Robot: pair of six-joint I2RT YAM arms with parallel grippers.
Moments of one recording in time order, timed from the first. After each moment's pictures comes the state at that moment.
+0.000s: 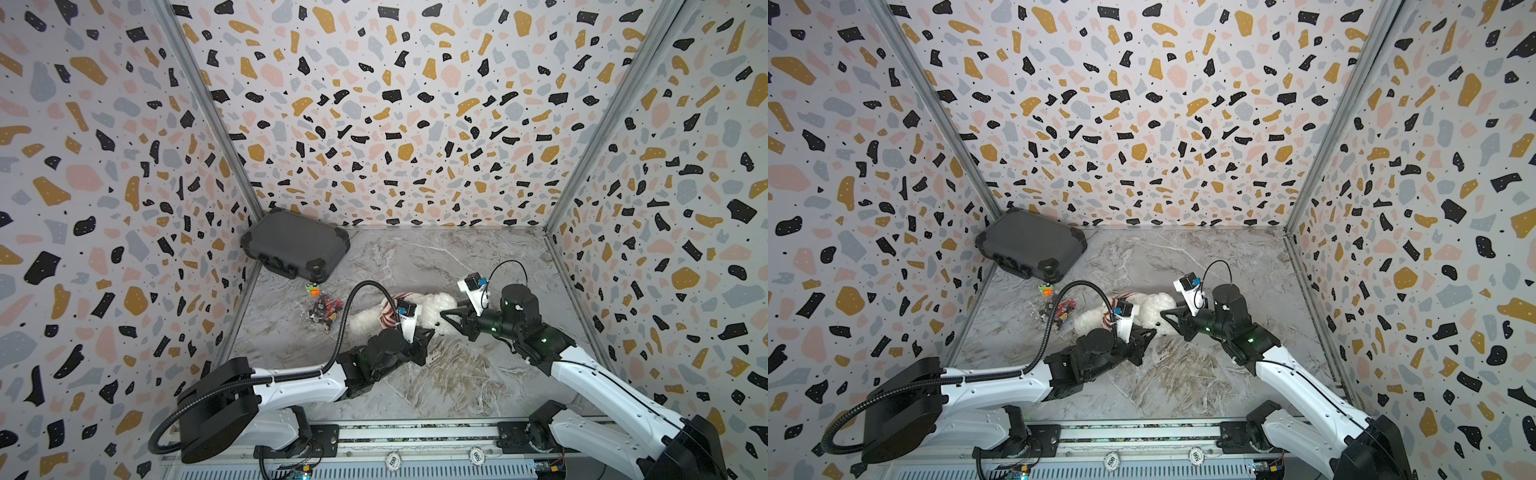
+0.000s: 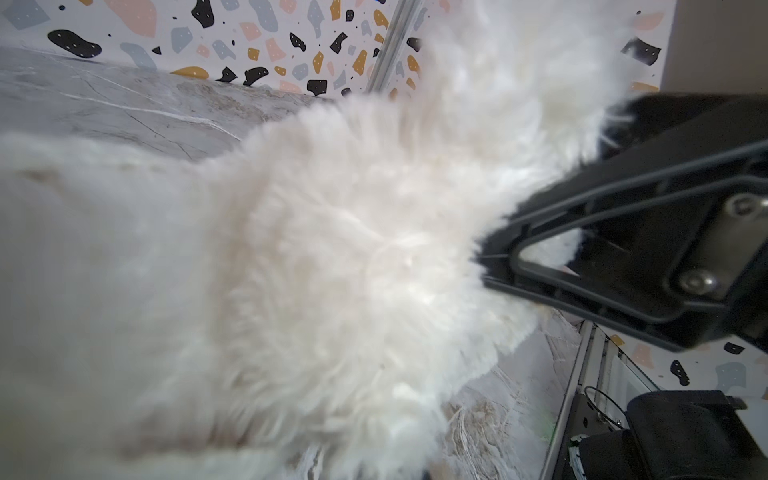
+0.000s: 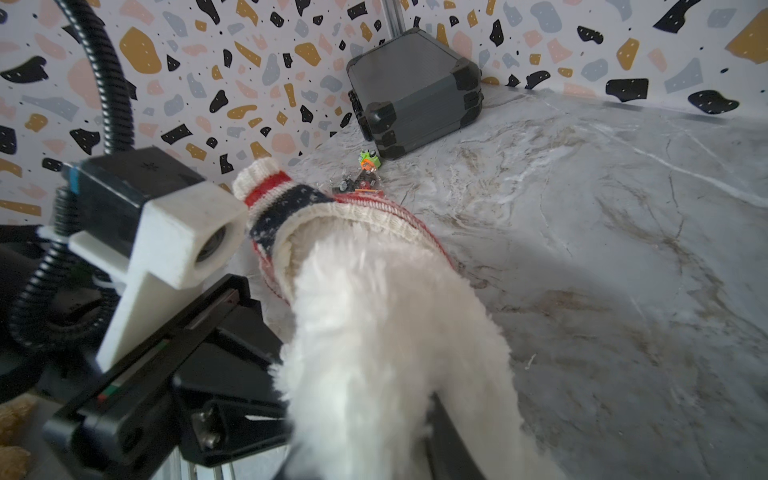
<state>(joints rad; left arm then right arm) -1.08 1.28 0.54 0.46 -0.15 -0.54 0.57 0.97 0.66 -0.08 -0.52 0.14</state>
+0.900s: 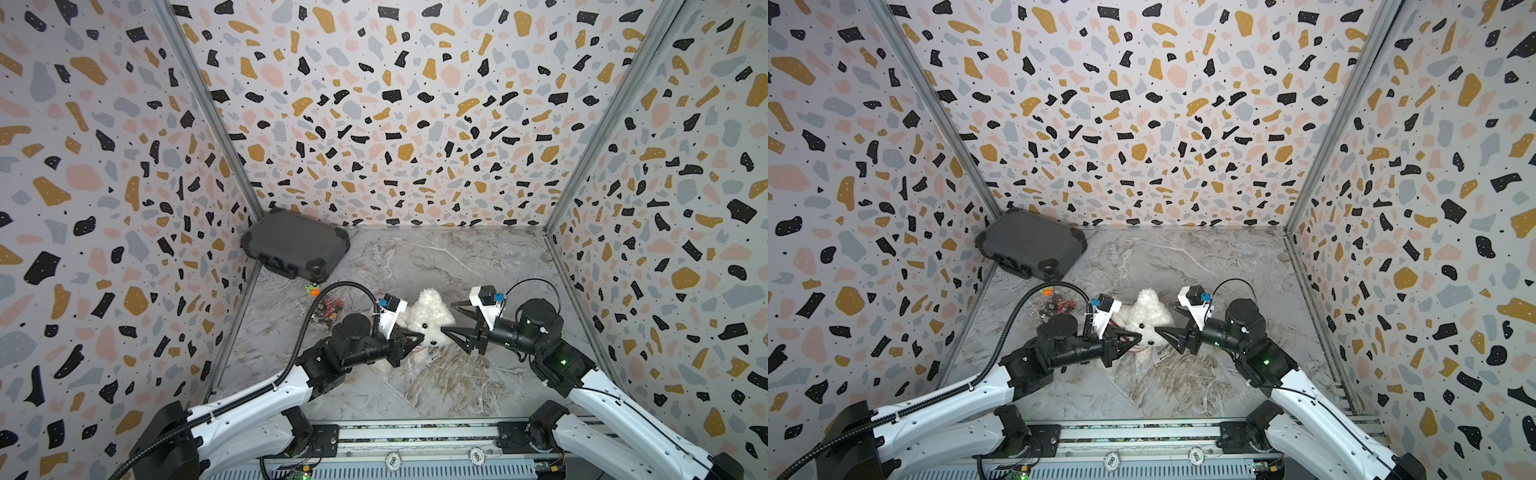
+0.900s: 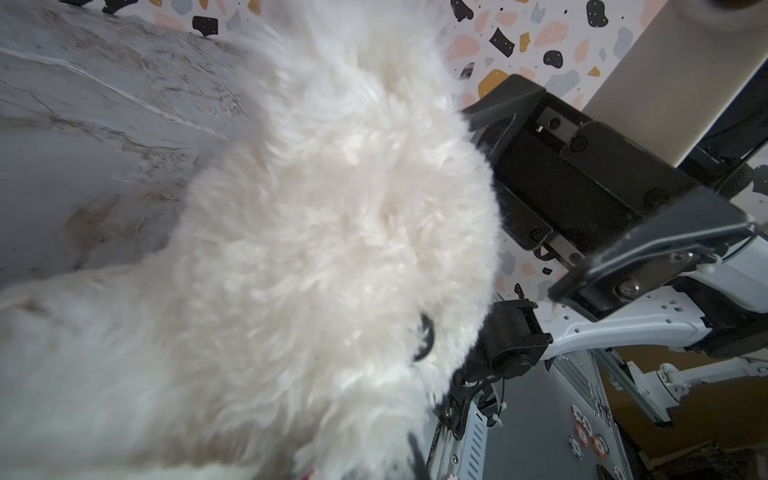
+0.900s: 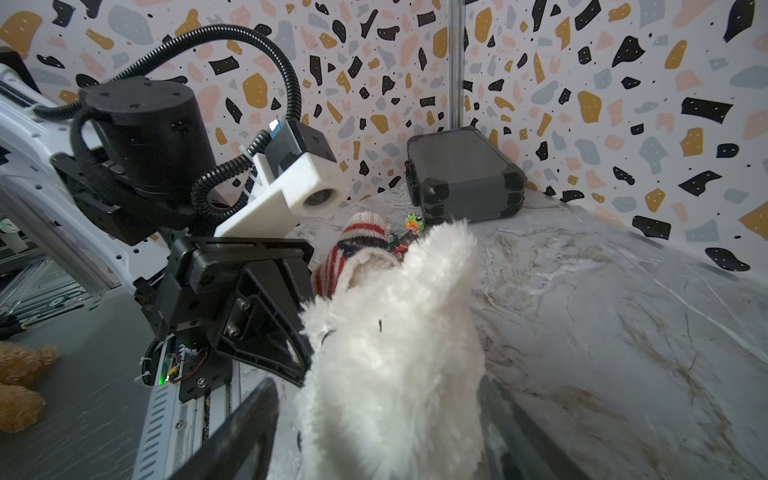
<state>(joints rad) -0.87 0.98 0.54 0.18 0.38 -0.56 0.63 0.76 0.61 -0.01 -0.58 0.05</state>
